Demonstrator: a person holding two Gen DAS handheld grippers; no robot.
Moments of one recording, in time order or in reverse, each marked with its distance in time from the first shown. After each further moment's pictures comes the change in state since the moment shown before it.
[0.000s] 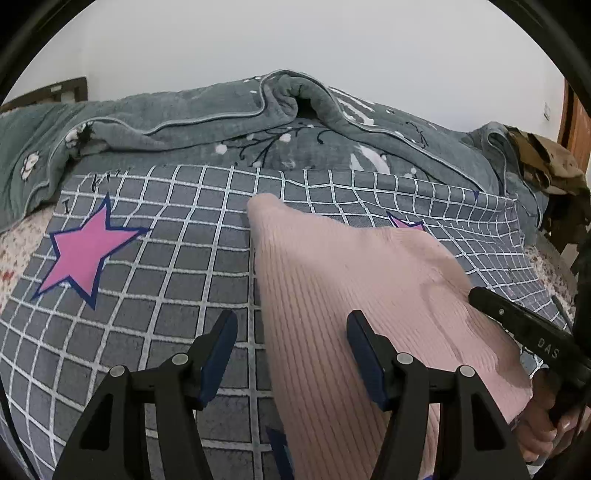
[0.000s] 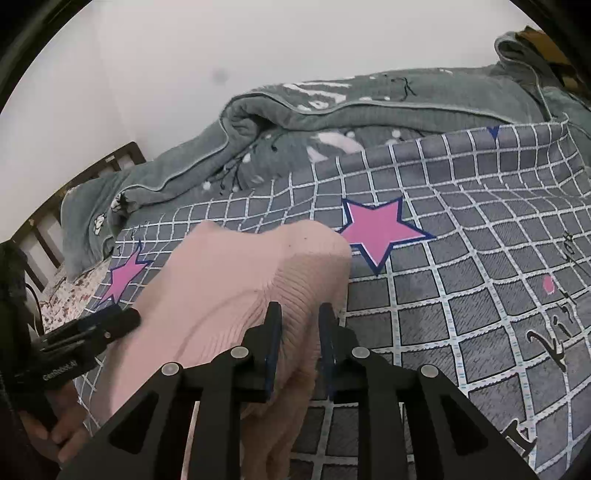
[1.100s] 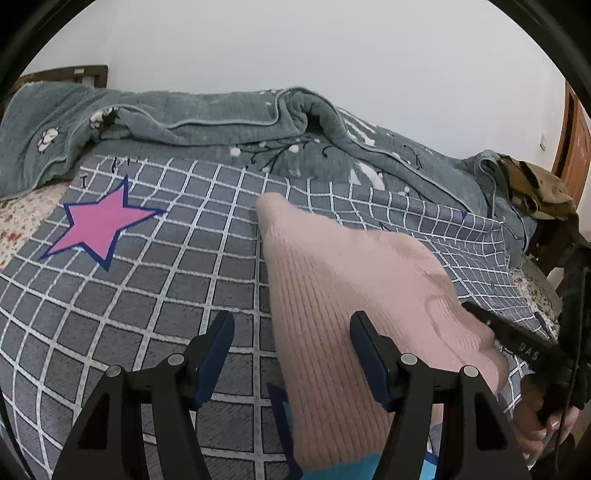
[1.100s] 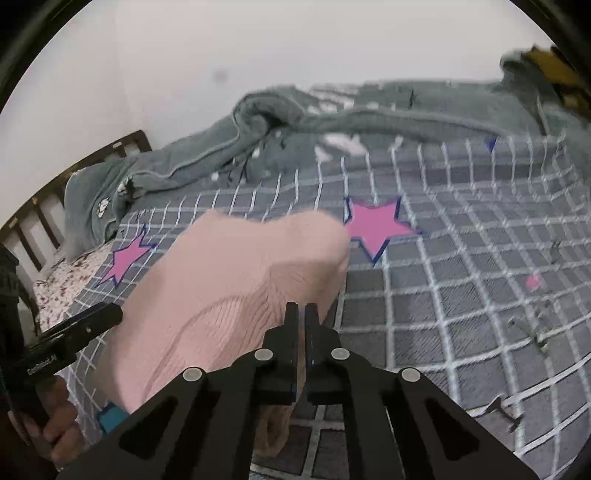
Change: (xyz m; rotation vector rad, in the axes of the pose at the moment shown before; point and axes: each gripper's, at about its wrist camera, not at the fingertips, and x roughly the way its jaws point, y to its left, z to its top) left arm -0.029 0.014 -0.029 -0.090 -0.068 -0.047; right arm -0.014 0.003 -0.017 -0.047 0.021 -0.007
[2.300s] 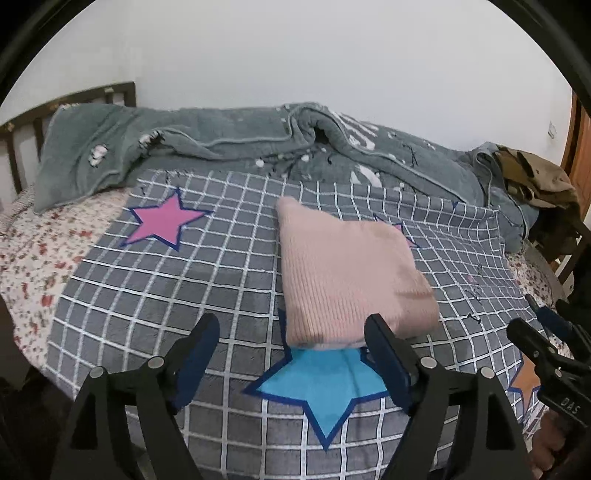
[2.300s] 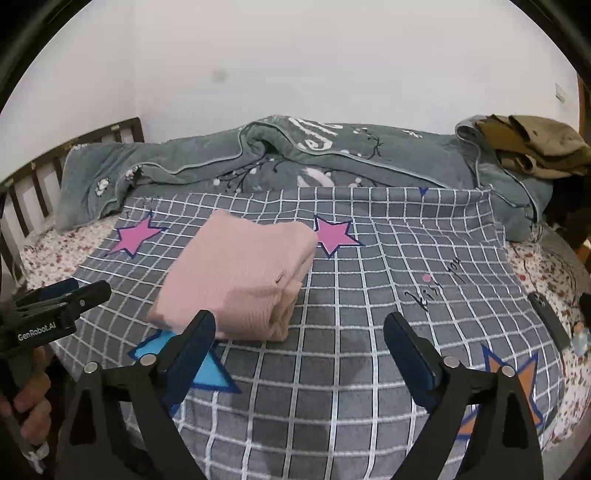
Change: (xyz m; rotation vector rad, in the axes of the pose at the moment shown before) left arm -0.136 -0.040 -0.014 0.026 0.021 0.145; right arm -0.174 0.057 -0.034 -0.120 -0.061 -0.220
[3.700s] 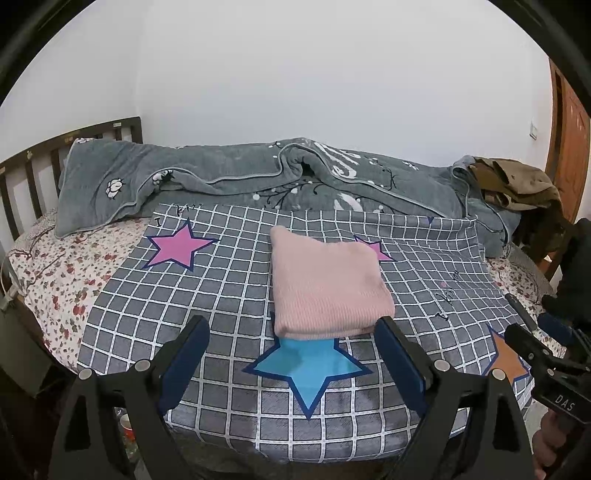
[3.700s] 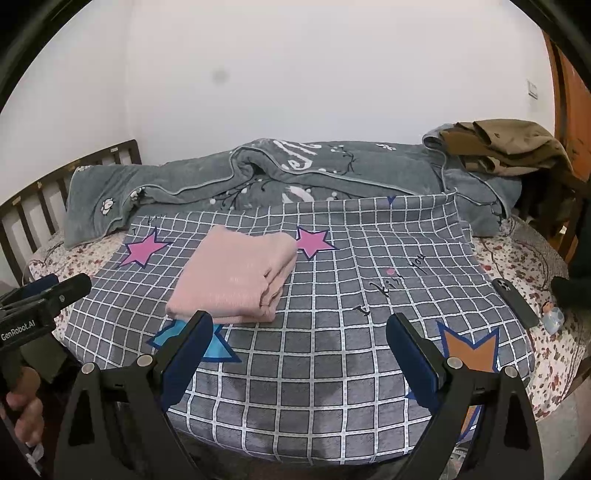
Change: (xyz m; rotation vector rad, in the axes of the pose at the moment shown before) left arm -0.087 -0.024 -0.014 0.041 -0.095 0.011; right arm -0.085 -0.013 -0.019 0.042 -0.059 -0.040
